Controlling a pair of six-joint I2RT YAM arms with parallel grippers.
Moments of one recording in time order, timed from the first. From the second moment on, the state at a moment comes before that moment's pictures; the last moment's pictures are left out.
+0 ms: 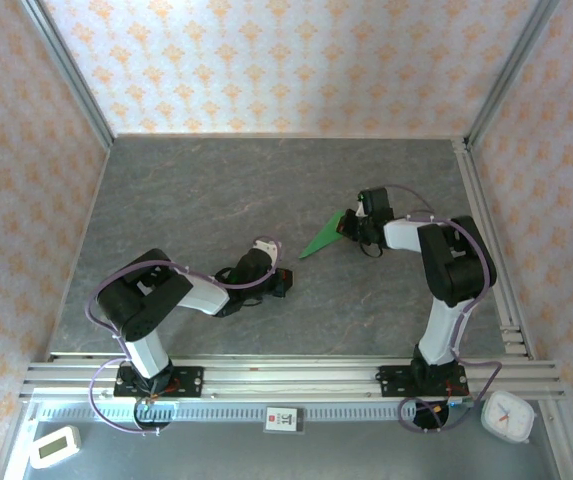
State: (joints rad) left arm -0.73 1.74 0.54 0.54 0.11 -0.63; right arm 0.26 1.88 0.95 0.06 -0.28 0.63
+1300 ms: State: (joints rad) left arm -0.72 1.75 0.72 0.30 0.18 -0.64; right arm 0.59 1.75 0.67 0.32 -0.24 0.93
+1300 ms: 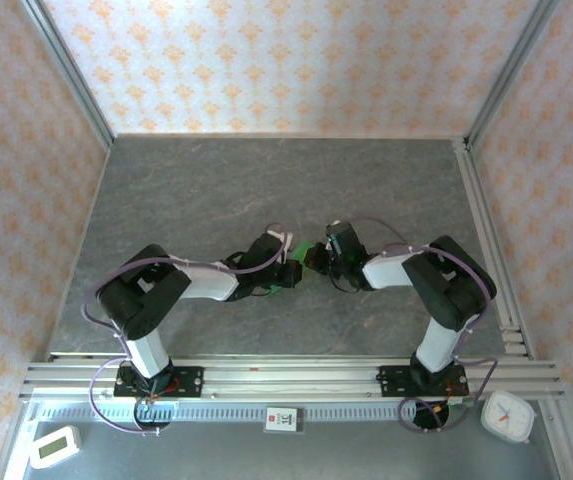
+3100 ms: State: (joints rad) left arm -0.69 1.68 0.75 0.33 0.19 -0.71; right arm 0.39 1.45 0.59 0.12 -0.30 0.83
